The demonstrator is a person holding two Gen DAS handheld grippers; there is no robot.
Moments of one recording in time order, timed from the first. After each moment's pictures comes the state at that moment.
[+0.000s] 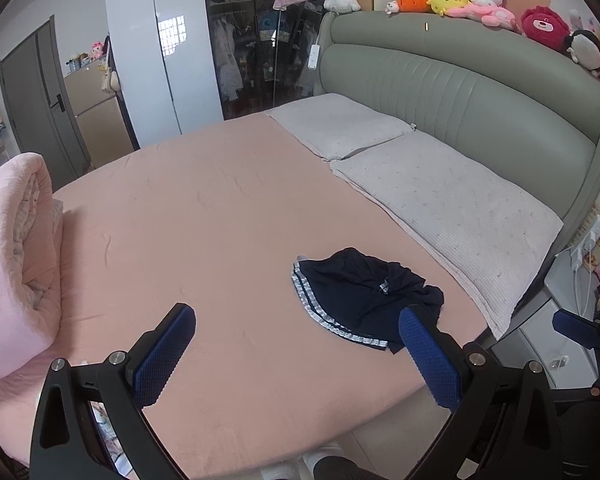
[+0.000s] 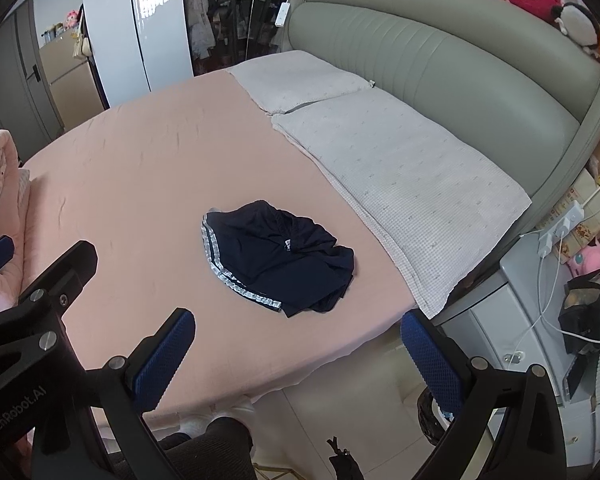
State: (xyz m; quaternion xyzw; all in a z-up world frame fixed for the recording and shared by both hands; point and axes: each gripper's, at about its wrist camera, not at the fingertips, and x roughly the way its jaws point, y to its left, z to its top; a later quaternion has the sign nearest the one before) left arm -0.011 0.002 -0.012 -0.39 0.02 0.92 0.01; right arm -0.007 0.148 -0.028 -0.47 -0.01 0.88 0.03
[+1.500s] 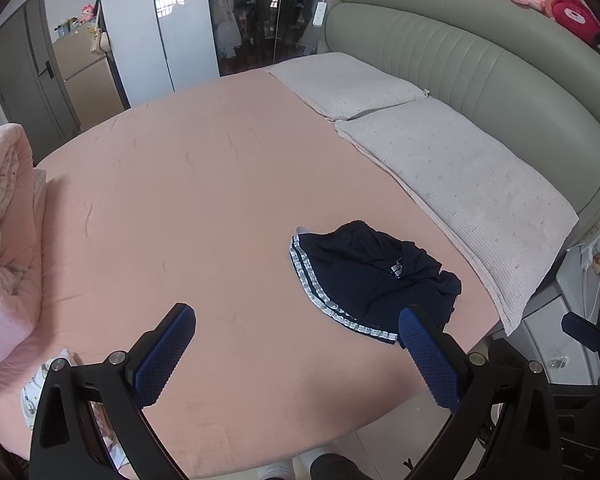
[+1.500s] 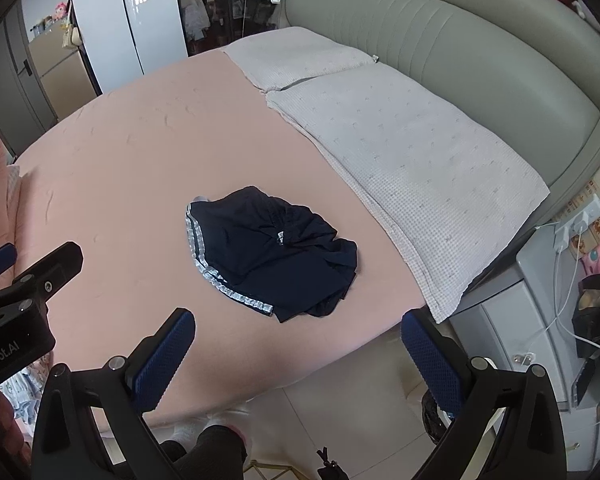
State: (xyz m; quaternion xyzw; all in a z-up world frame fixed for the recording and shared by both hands) left arm -0.071 -0.008 -0.054 -0.46 0.01 0.89 0.00; right arm -0.056 0.169 -0.072 -0.51 0.00 0.86 0.02
